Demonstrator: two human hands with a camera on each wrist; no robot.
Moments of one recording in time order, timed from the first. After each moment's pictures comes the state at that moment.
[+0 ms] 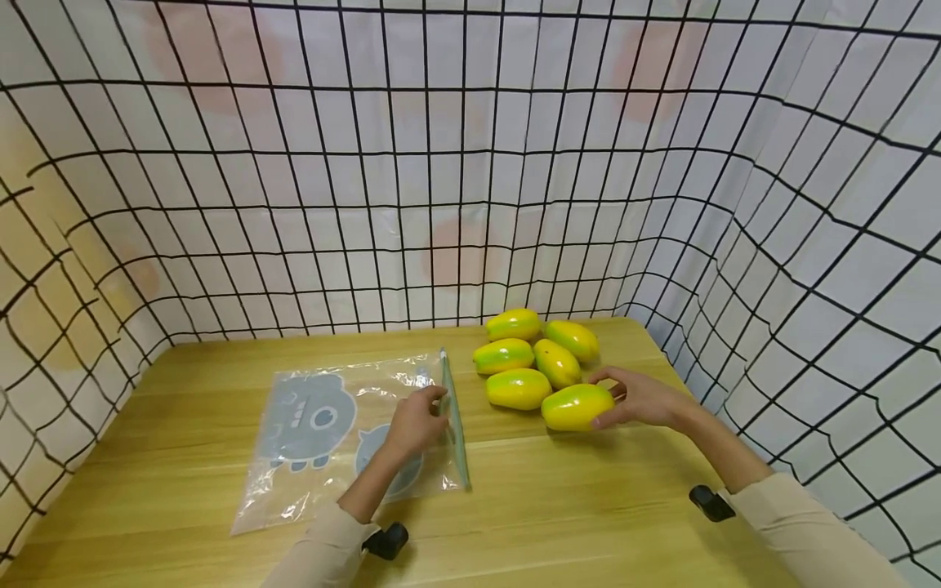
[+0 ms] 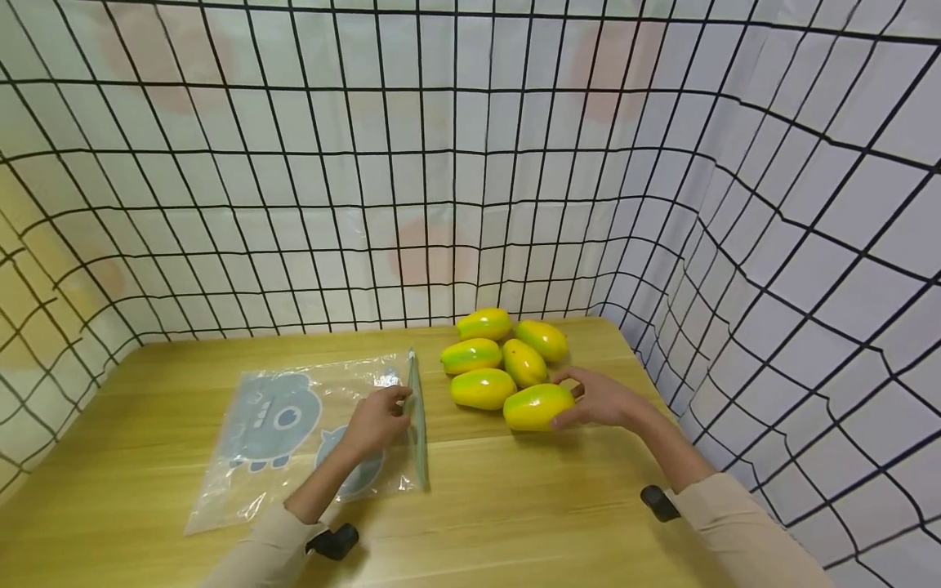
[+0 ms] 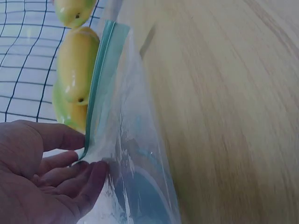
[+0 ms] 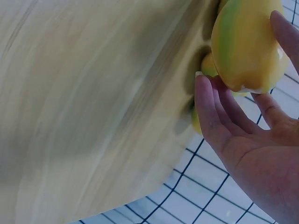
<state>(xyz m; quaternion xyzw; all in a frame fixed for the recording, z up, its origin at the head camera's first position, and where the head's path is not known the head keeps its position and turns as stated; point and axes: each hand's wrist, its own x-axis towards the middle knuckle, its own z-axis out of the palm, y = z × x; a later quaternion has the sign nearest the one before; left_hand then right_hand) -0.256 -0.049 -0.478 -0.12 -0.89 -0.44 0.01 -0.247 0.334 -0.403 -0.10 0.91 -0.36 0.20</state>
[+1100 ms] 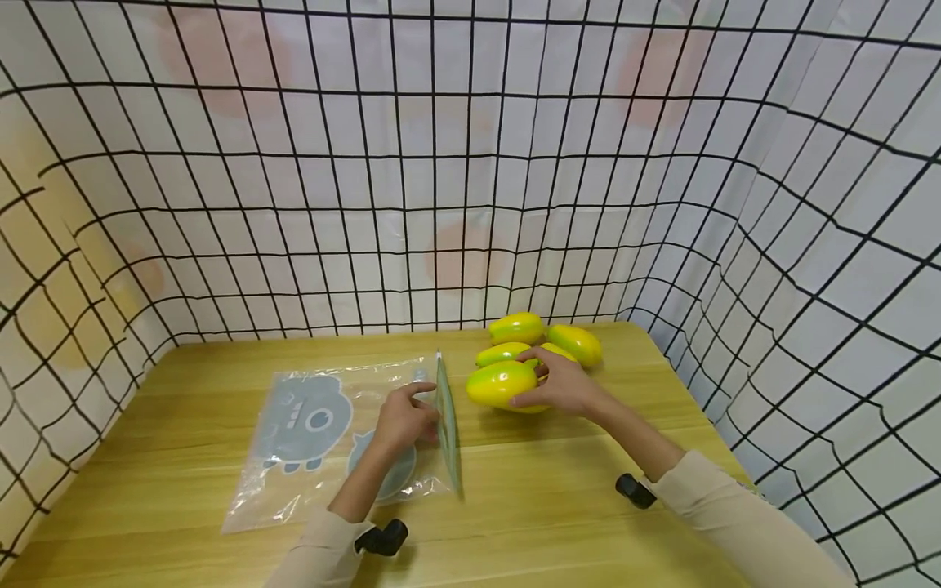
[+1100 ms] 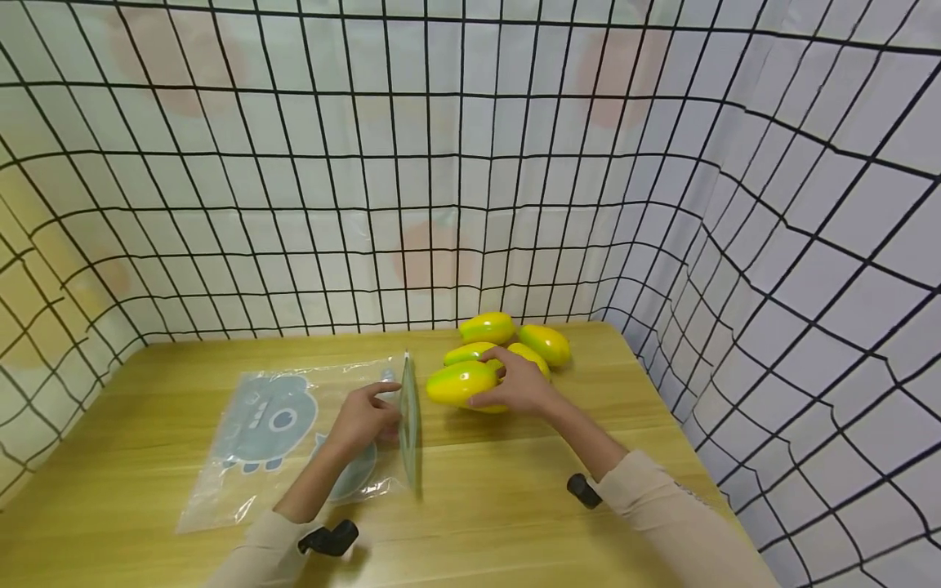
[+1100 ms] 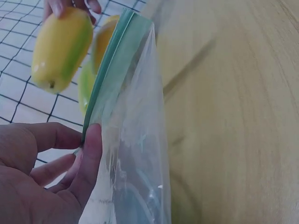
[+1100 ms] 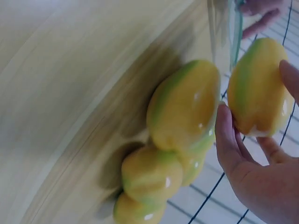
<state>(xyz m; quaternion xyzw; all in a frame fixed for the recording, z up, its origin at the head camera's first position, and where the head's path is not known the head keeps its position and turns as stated) -0.259 -0.065 -0.473 0.00 -0.78 -0.62 -0.06 -0.265 0.214 -0.391 -0.11 0.92 -0.35 0.10</state>
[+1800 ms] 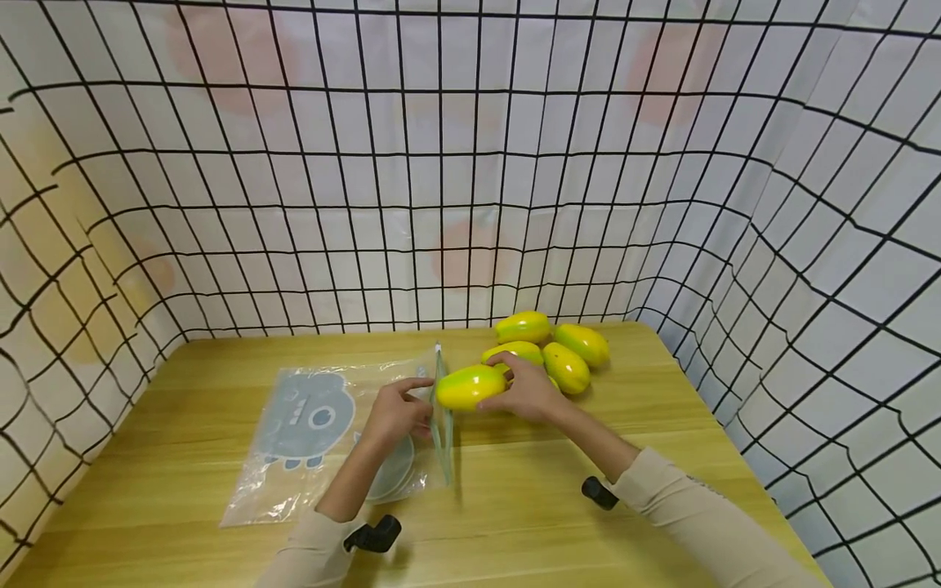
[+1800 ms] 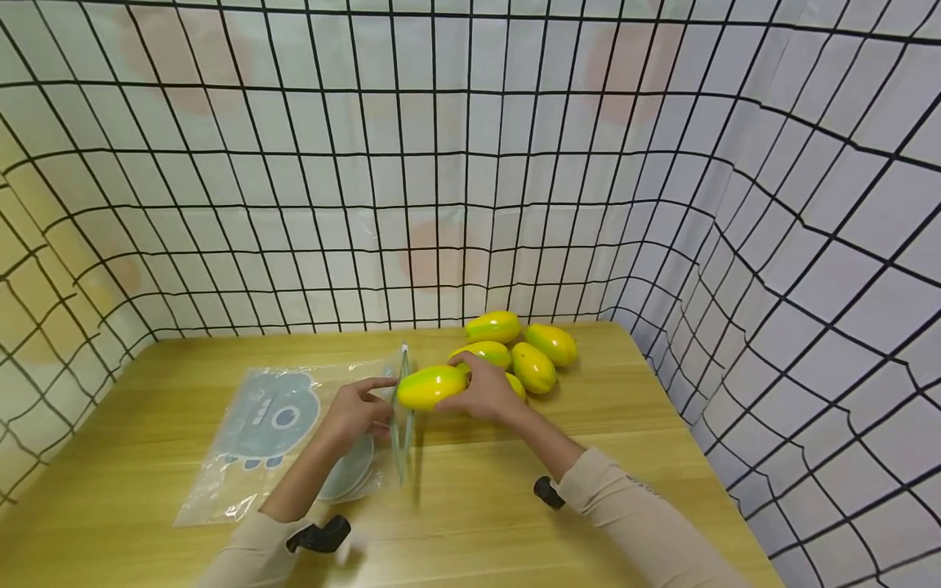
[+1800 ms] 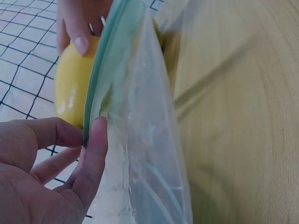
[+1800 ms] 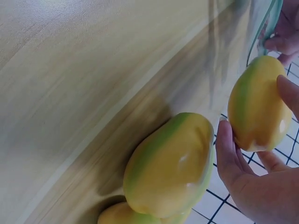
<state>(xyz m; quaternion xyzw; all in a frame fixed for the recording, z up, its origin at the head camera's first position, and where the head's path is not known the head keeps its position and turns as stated) -0.257 -0.080 -0.459 0.02 -0.75 -0.66 -0.08 -0.271 0.158 -0.411 -0.11 0.93 -0.35 0.07</state>
